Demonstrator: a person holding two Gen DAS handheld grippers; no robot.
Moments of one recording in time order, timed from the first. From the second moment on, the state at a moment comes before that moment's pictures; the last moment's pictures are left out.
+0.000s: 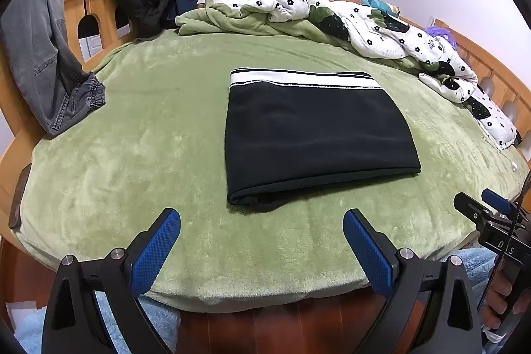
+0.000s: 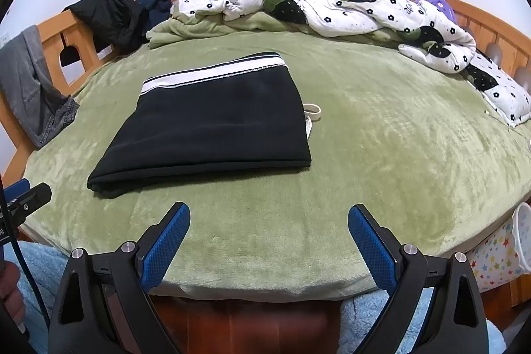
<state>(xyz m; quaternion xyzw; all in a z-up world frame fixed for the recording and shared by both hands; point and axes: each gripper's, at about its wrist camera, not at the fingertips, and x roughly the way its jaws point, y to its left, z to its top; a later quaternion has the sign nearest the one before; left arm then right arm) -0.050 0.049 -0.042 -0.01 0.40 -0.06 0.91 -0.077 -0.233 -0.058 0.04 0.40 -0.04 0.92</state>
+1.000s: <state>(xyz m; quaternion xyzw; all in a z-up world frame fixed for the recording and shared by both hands) -0.051 0.045 -0.044 -0.01 0.40 -0.06 0.91 -0.078 -0.232 -0.057 0.04 0.39 -0.04 0.92</state>
